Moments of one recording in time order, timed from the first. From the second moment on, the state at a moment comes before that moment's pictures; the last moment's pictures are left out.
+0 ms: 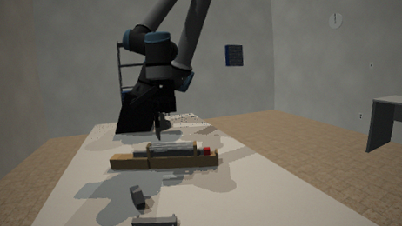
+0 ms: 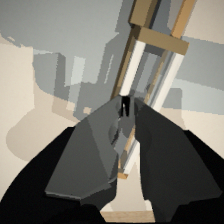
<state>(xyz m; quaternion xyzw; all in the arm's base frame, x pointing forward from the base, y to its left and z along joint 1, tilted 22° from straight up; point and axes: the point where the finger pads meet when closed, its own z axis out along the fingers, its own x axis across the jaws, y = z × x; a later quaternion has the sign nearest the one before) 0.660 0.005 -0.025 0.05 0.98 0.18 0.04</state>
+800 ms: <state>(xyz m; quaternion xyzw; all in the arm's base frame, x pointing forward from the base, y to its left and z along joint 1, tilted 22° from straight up) 0.686 0.051 -0.004 -0.41 0.89 0.14 0.12</state>
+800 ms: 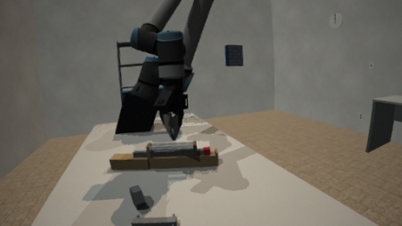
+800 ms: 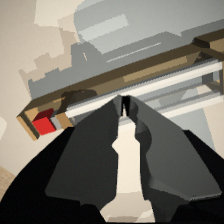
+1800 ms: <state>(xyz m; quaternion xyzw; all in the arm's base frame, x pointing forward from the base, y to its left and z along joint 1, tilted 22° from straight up) 0.699 0.113 0.022 -0.80 0.57 0.07 0.18</state>
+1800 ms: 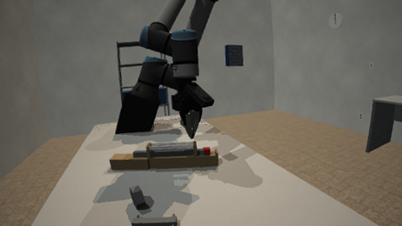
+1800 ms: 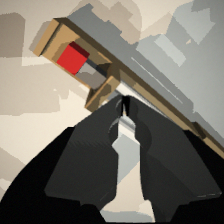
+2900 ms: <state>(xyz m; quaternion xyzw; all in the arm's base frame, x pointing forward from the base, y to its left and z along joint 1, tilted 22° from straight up) 0.697 0.154 0.038 -0.94 0.27 0.00 0.19</state>
